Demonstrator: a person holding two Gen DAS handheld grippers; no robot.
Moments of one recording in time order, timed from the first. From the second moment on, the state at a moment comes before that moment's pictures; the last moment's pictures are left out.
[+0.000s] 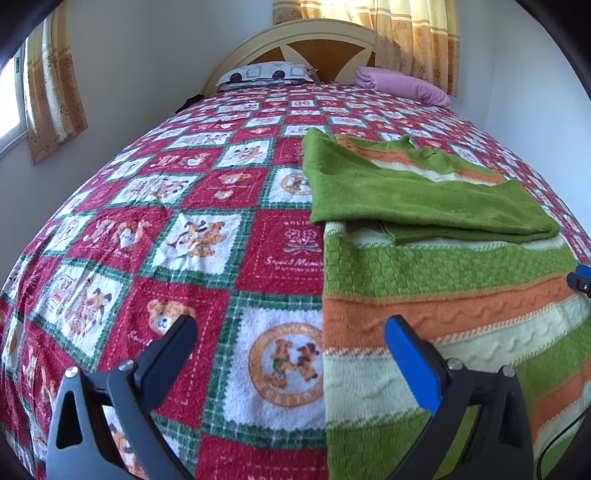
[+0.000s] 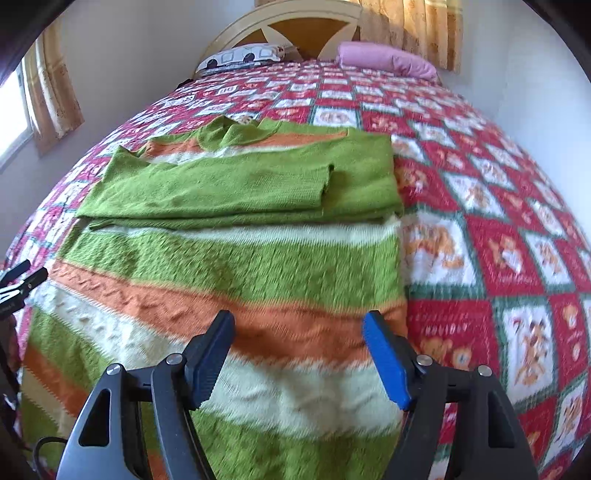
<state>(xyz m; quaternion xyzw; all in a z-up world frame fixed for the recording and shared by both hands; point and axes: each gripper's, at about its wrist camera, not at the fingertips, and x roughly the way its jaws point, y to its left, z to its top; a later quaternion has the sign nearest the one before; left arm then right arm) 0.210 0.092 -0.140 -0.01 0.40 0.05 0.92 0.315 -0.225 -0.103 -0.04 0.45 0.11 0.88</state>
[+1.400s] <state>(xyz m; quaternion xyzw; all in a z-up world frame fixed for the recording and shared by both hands) 0.073 0.063 -0.133 -0.05 0.45 -0.09 0.89 0.162 -0.267 -0.098 0.02 0.48 0.14 0.86</state>
